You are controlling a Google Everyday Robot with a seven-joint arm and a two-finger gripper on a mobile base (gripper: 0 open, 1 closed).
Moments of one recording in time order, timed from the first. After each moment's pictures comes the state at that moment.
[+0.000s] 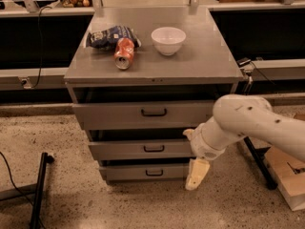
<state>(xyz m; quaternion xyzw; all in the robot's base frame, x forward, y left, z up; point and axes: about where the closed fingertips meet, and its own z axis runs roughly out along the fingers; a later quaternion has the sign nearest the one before) 0.477 -0.122 0.653 -0.67 0.72 0.09 0.18</state>
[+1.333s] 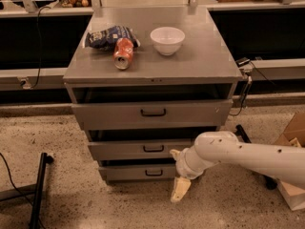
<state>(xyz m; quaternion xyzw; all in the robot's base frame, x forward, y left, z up) 0.494 -0.083 0.507 -0.67 0.70 0.12 0.20</state>
